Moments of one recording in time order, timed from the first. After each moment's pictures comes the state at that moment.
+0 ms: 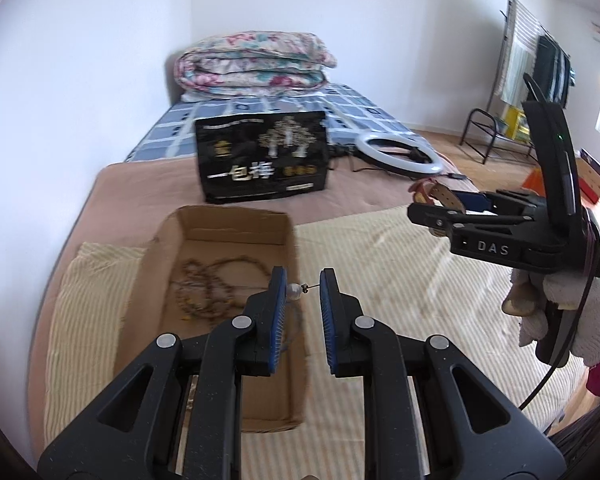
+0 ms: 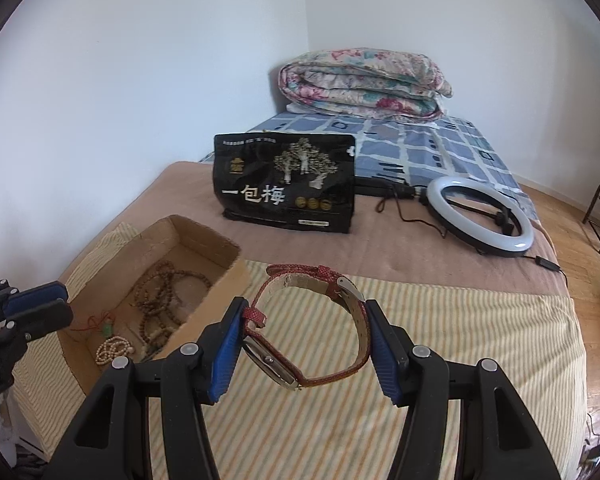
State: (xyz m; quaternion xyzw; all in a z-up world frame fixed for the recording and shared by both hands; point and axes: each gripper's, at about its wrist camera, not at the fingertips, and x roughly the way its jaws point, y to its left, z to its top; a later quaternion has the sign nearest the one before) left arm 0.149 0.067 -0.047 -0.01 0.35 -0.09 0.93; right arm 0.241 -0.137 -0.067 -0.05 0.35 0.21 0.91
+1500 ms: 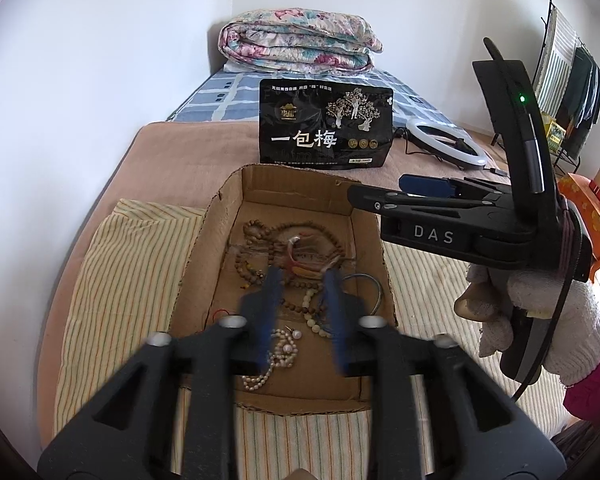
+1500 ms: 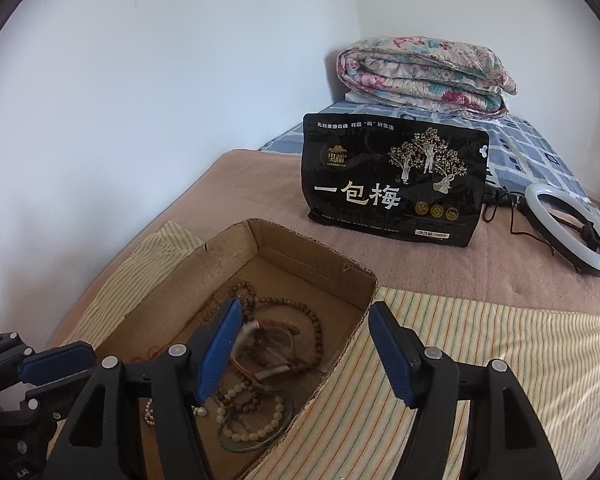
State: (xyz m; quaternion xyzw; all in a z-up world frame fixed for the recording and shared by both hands) left arm 0.153 0.123 -0.078 -0.03 0.39 -0.04 0.92; right arm 0.265 -0.016 -0.101 -0.04 0.37 0.27 0.89
